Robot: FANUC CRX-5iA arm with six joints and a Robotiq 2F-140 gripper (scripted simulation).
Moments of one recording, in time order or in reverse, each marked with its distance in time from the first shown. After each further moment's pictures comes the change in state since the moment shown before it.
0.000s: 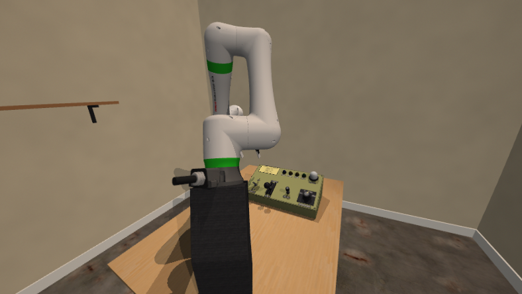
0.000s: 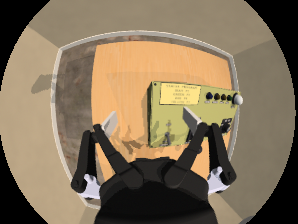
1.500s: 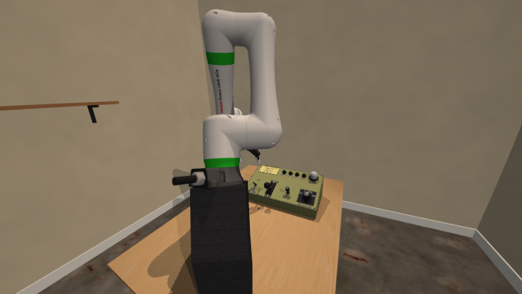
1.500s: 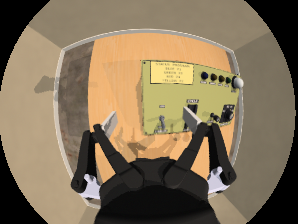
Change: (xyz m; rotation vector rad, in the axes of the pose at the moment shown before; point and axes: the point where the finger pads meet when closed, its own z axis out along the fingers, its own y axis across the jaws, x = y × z) arm -0.073 0.031 -0.009 0.039 0.020 0.032
